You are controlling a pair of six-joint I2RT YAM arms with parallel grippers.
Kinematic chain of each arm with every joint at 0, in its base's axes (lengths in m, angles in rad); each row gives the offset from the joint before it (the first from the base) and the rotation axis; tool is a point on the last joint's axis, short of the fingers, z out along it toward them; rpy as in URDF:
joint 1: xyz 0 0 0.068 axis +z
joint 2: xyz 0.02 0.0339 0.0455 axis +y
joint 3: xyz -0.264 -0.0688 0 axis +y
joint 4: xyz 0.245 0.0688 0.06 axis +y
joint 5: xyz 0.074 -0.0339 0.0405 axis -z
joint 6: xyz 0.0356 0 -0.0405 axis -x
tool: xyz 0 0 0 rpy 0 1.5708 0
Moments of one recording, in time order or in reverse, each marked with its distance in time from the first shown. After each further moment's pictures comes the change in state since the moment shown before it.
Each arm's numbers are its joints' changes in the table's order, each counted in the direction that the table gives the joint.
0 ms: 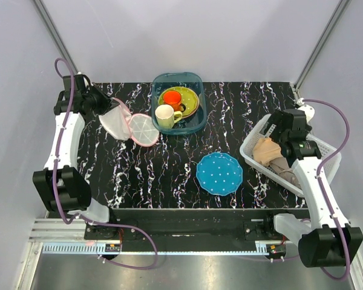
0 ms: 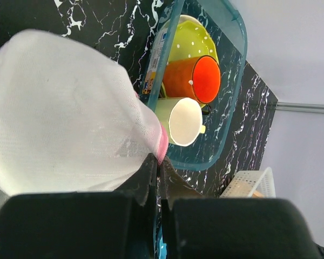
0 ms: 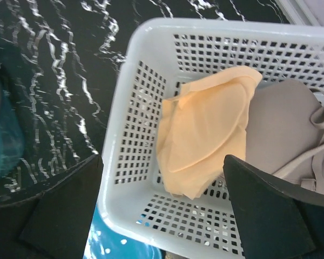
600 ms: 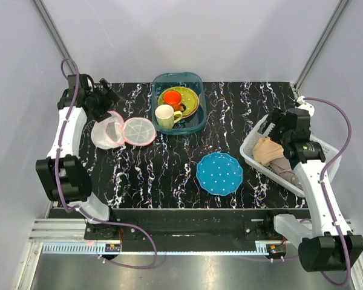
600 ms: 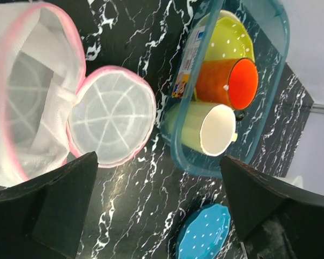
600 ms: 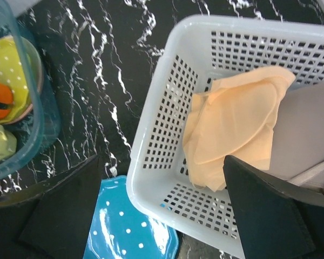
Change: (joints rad) left arm 0.003 0.118 -0.066 0.045 -0.046 -0.063; right arm 0.000 -0.060 -0.048 0.021 -0.137 -0.005
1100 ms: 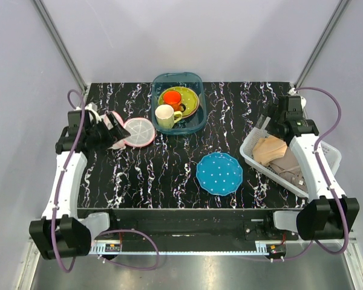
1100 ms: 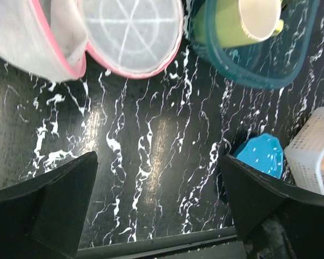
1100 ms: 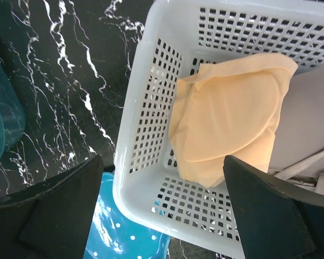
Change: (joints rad) left arm -0.040 -0.512 0.467 0.057 0.002 -0.186; right arm 0.000 0.269 -0.183 0.146 0.027 0.000
